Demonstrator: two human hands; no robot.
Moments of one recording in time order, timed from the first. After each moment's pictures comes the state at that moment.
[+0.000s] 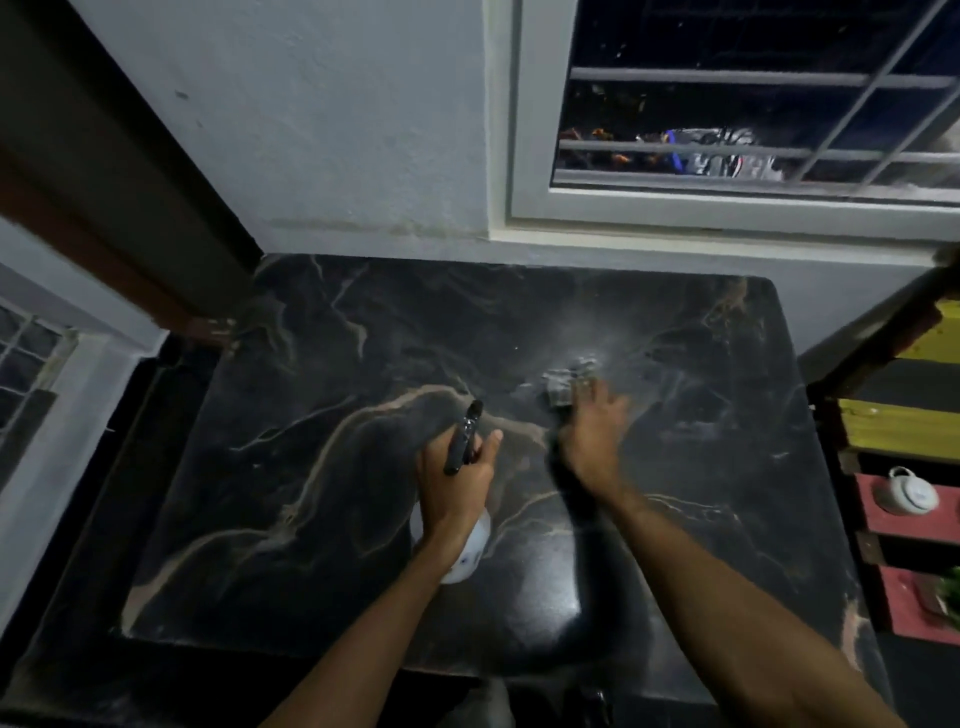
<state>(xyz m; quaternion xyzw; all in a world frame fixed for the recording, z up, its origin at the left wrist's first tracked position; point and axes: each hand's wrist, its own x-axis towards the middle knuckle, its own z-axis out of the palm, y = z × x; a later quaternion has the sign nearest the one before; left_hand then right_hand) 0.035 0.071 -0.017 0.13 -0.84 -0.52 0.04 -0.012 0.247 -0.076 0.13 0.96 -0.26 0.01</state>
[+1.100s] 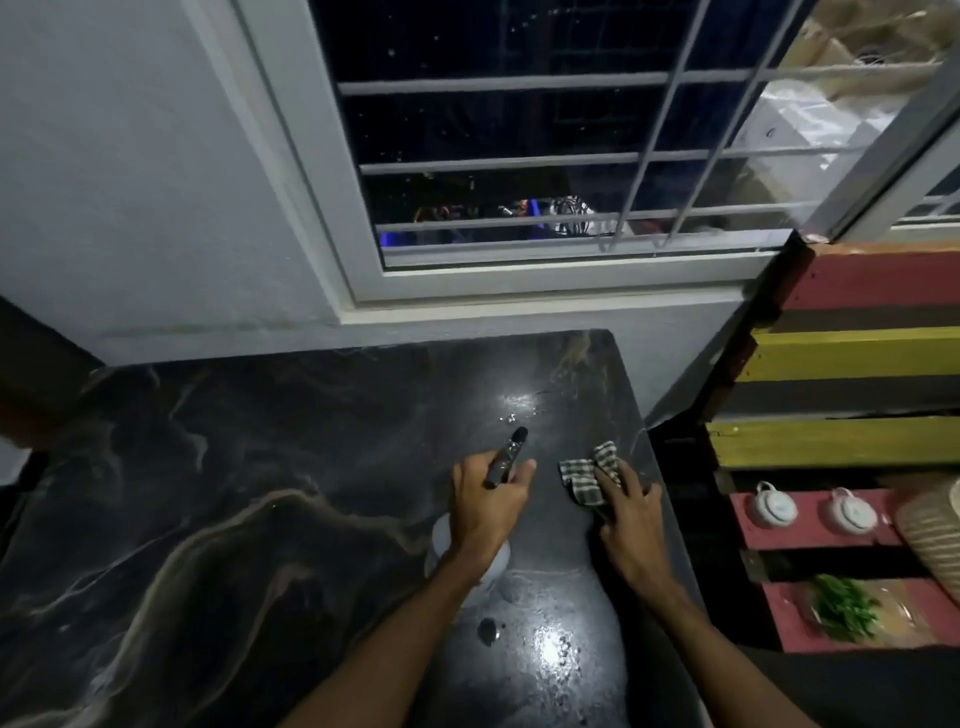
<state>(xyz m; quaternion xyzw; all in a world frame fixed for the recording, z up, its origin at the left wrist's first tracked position) -0.025 0.289 -0.005 0.05 -0.85 -0.53 -0.08 0.047 0.483 -0.087 0.17 0.96 -0.21 0.03</state>
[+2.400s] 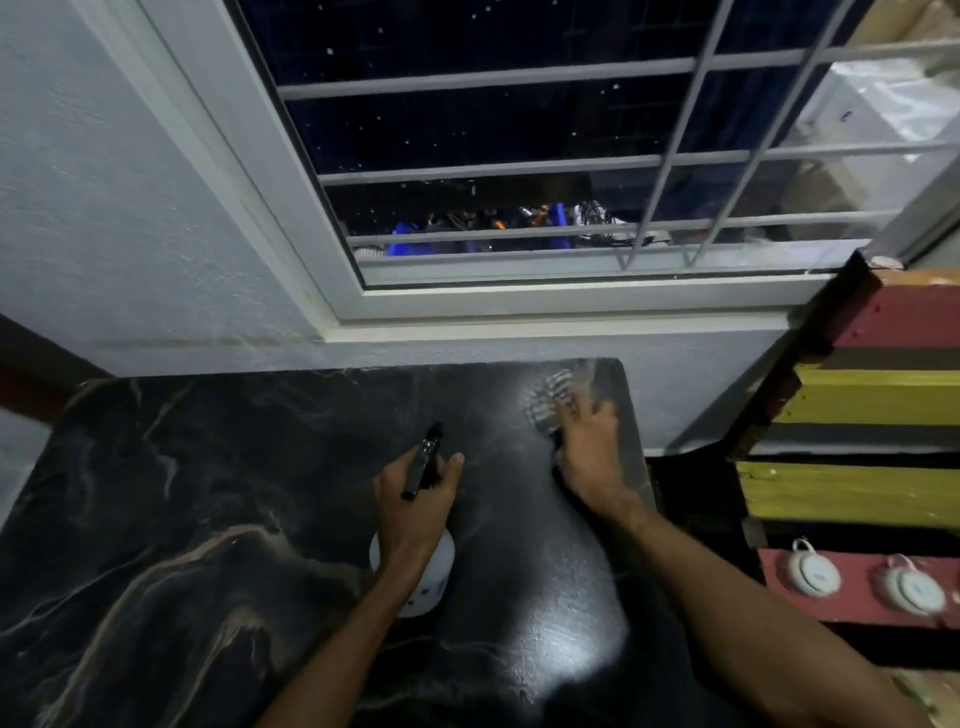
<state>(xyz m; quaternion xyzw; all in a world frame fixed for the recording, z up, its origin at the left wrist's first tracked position) -0.092 0.290 -0.013 0.10 -0.85 -0.52 0.05 -0.134 0.520 -0.095 0.02 0.98 -0.20 -0.01</state>
